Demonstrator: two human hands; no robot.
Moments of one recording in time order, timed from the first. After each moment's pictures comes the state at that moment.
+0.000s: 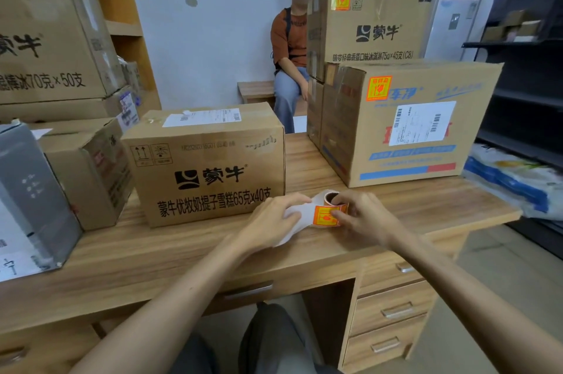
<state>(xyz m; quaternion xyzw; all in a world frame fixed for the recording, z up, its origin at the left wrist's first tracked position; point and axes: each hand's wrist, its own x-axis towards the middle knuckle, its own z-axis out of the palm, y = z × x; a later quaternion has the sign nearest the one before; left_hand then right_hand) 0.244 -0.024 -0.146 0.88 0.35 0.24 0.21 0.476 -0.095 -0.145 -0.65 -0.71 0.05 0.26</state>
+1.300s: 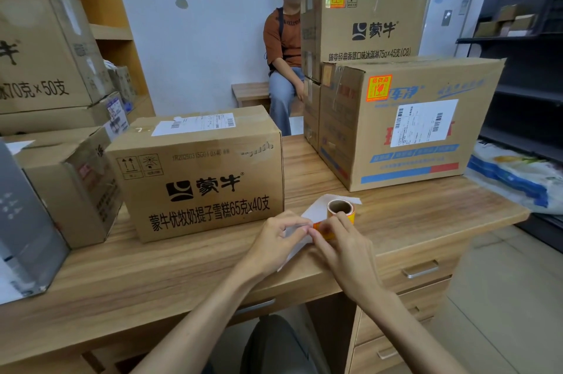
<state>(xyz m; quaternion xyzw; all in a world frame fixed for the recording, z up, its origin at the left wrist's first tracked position) 0.249 -0.038 -0.170 0.78 0.30 0.36 0.42 0.401 -0.114 -0.191 -0.62 -0.63 -0.12 0.44</state>
